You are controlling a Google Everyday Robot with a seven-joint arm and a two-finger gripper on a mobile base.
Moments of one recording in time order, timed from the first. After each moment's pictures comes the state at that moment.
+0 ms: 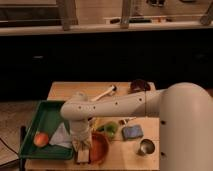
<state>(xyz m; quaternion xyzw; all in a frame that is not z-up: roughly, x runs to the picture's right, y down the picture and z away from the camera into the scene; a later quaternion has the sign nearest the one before) -0.109 0.298 0.697 -0.34 -0.35 -0.65 0.58</state>
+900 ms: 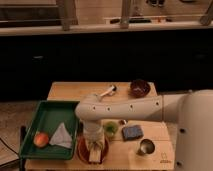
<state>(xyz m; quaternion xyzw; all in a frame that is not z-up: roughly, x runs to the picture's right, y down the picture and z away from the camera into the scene) -0.048 0.286 0.707 -0.36 -0.32 -0.60 0.63</state>
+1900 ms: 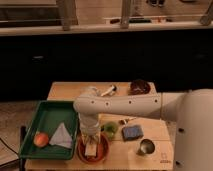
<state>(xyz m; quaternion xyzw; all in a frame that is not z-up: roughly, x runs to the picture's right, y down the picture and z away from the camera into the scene) -0.067 0.263 0.707 -0.33 -0.34 -0.62 0.63</state>
